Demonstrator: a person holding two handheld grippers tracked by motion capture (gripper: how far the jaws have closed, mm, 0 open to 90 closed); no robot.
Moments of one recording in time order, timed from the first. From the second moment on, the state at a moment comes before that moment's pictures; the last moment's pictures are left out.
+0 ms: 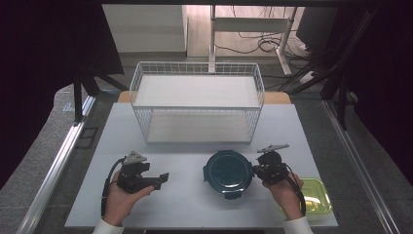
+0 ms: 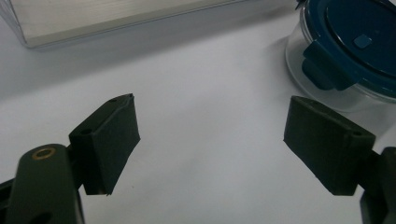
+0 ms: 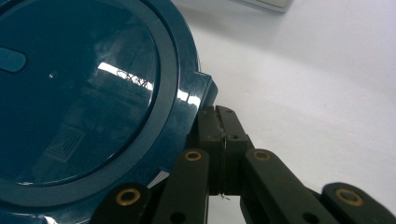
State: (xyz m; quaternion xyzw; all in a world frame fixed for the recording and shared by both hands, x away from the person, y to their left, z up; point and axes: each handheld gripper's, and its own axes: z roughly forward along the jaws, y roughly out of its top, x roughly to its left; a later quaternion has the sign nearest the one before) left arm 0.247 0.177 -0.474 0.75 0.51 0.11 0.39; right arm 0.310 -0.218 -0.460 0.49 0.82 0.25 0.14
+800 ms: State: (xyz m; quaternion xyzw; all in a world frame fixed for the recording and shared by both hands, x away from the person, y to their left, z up) left arm 0.249 0.180 -0.477 0.75 0.52 0.10 0.39; right arm 0.300 -0.174 -0.463 0.45 0.84 0.26 0.12
